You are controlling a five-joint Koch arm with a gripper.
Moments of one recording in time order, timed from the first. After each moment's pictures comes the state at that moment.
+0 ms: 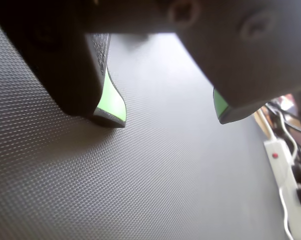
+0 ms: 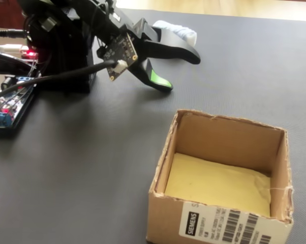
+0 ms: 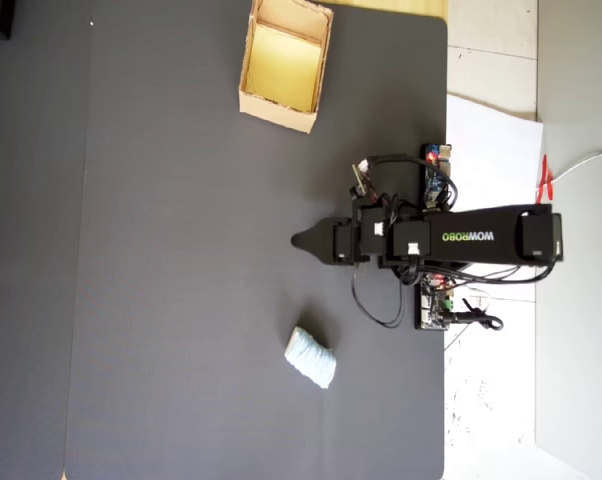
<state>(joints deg) -3.2 130.6 175.3 0.0 92.8</state>
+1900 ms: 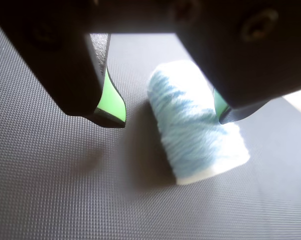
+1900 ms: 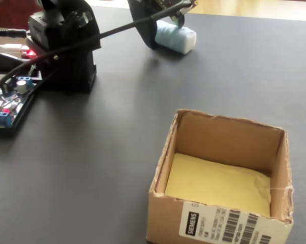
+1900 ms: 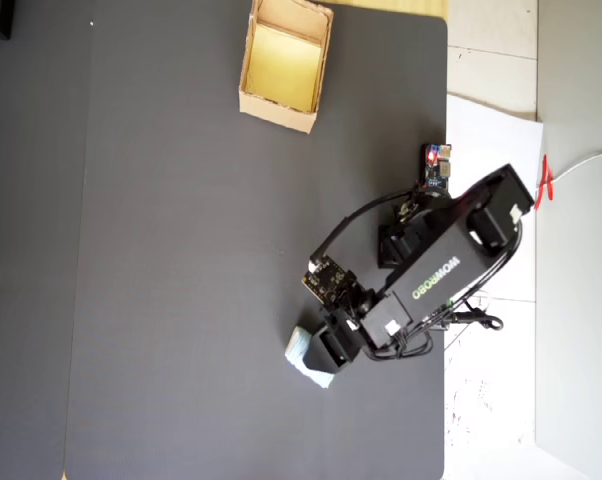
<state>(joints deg) -42.9 104.0 133.9 41.3 91.2</state>
